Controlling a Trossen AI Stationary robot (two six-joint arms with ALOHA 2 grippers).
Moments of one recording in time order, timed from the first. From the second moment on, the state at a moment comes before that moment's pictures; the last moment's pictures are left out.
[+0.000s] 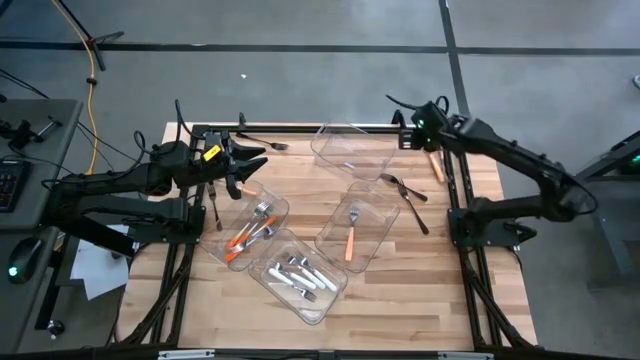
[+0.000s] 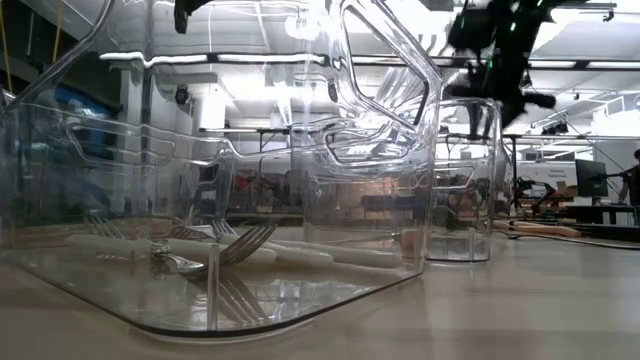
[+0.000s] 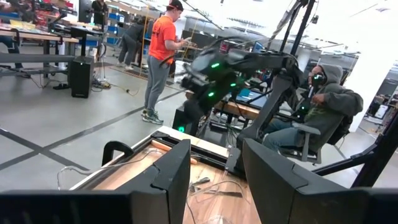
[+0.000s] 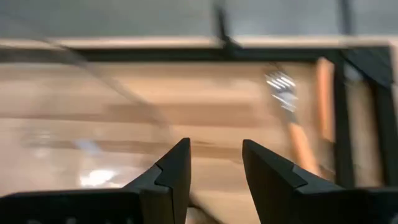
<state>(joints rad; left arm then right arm) 0.13 0.71 0.70 0.07 -0.17 -0.23 -0.69 1.17 1.03 -0.91 0.31 0.76</state>
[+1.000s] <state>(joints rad) 0.13 0.71 0.70 0.07 -0.17 -0.23 -0.99 1.79 1.04 -0.87 0.37 0.68</state>
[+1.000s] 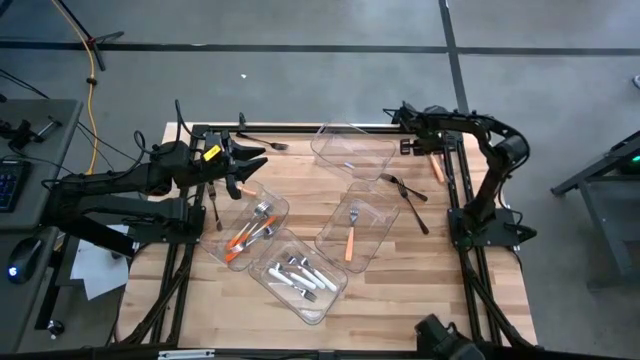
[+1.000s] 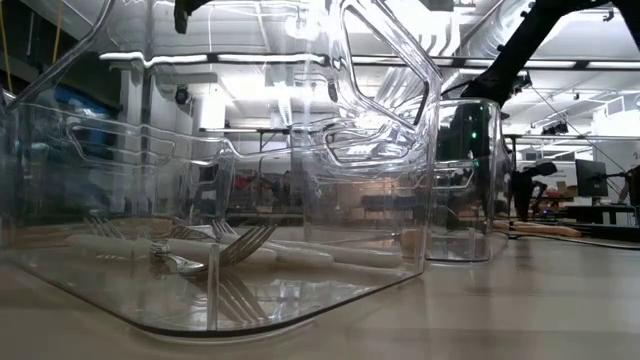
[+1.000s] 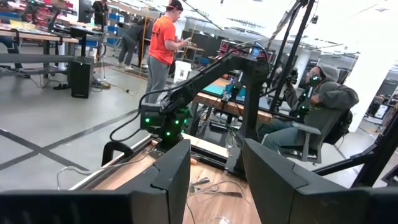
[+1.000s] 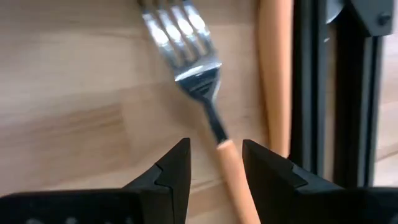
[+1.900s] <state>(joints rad) 0.13 0.71 0.70 0.07 -0.17 -0.23 -0.98 1.88 1.11 -1.09 0.16 0.42</state>
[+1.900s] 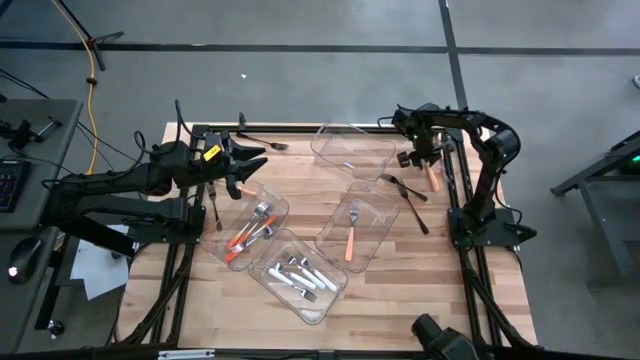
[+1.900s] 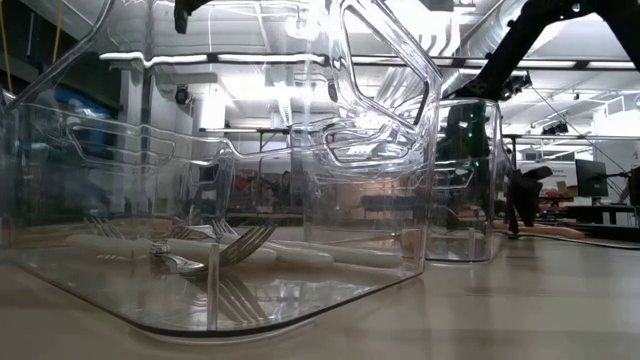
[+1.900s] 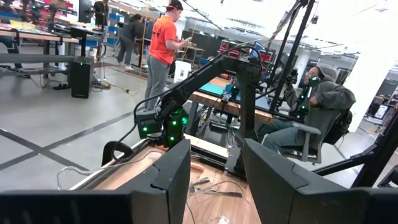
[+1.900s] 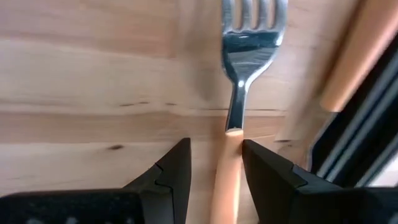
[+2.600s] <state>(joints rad) 0.13 0.71 0.70 0.07 -0.17 -0.23 -1.00 1.88 1.13 -1.06 0.22 0.47</state>
